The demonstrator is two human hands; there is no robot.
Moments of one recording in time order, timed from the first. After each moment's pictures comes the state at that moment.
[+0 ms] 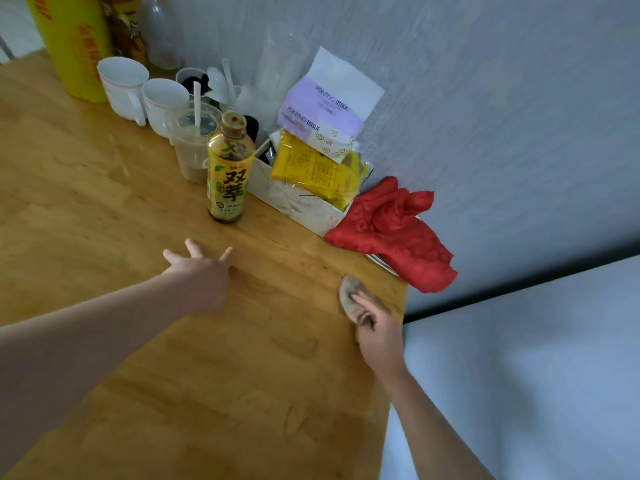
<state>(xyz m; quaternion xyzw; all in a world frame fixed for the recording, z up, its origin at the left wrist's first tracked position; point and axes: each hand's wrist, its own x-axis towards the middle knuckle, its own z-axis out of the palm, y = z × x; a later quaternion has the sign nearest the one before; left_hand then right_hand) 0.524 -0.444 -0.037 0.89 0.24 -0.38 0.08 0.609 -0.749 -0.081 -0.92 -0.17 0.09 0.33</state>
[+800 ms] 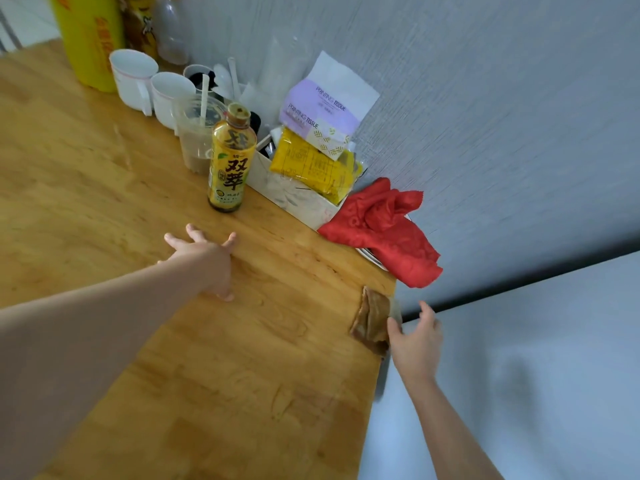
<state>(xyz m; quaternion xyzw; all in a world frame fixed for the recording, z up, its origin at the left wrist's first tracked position) 0.532 -0.459 -0.036 0.86 0.28 -0.41 0.10 0.614 -0.815 -0.060 -0.98 0.03 -0.01 0.22</state>
